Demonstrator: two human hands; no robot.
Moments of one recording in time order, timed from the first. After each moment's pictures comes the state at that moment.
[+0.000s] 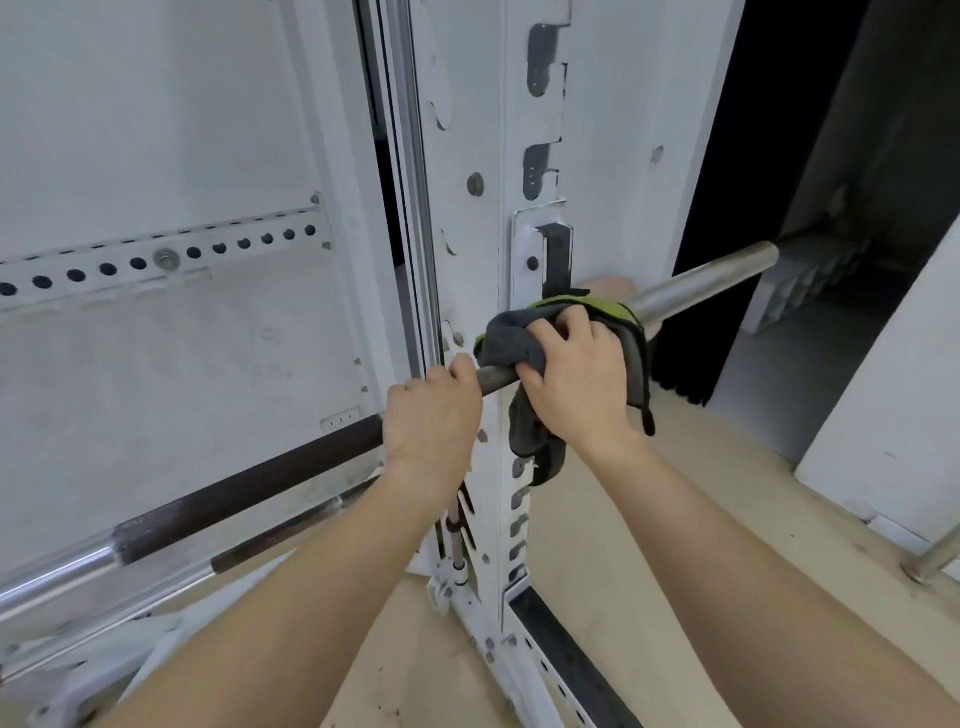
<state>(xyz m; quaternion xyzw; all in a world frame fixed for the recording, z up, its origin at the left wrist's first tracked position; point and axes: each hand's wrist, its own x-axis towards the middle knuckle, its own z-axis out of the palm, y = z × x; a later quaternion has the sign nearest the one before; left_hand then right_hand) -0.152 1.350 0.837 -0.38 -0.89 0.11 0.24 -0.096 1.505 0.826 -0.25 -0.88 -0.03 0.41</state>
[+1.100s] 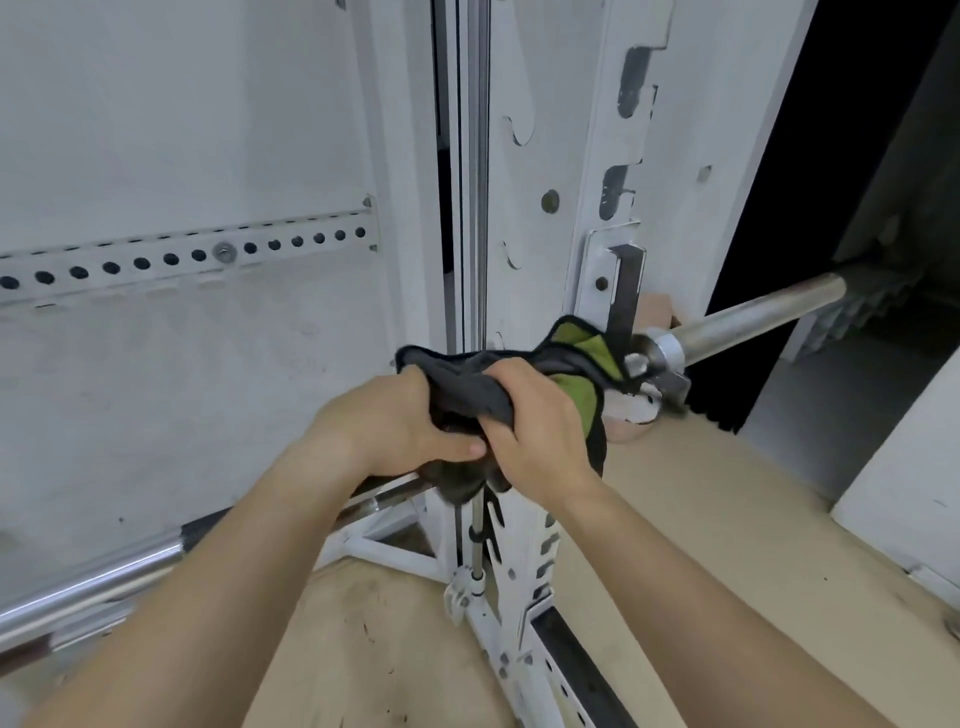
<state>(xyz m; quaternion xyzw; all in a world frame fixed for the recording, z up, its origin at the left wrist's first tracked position) -0.223 1.267 0.892 -0.39 -0.90 -0.16 -0.10 -0.119 1.407 0.837 -0.05 -0.88 0.27 0.39</state>
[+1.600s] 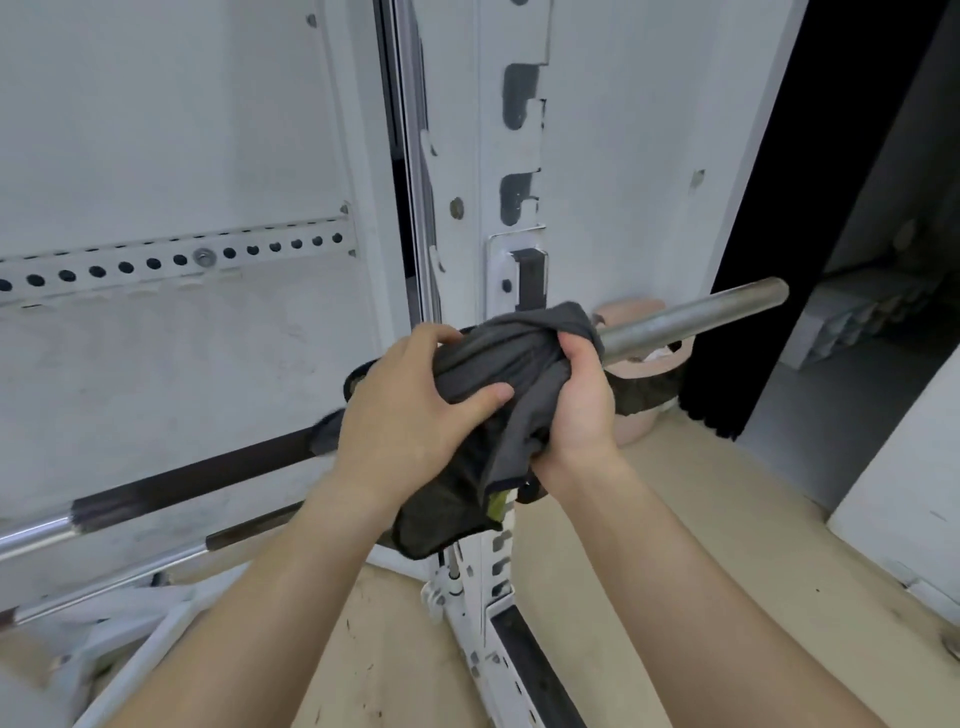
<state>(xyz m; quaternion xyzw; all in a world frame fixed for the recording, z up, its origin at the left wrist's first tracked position) -0.098 1.342 0.898 -0.34 -0.84 -0.40 0.11 -0.037 1.469 0.885 -0.21 -0.36 0.86 0.29</state>
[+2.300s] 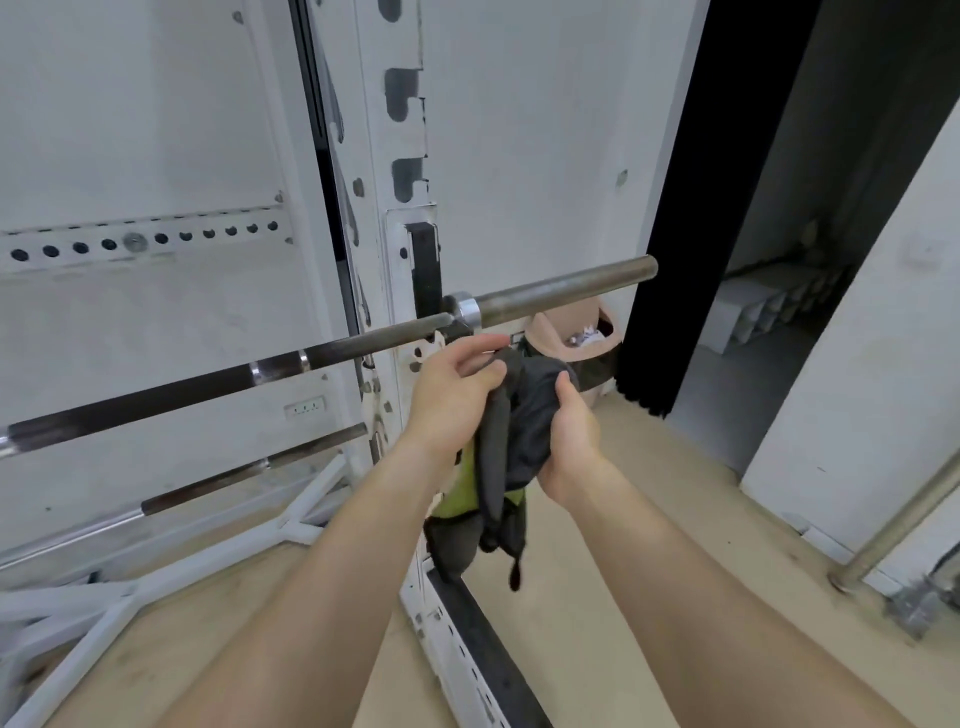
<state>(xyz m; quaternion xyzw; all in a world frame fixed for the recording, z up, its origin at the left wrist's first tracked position) 0.036 1.416 0.878 -0.27 -0.65 -0.69 -0.18 0.106 1.508 0.845 -0.37 -0.40 0.80 0.26</state>
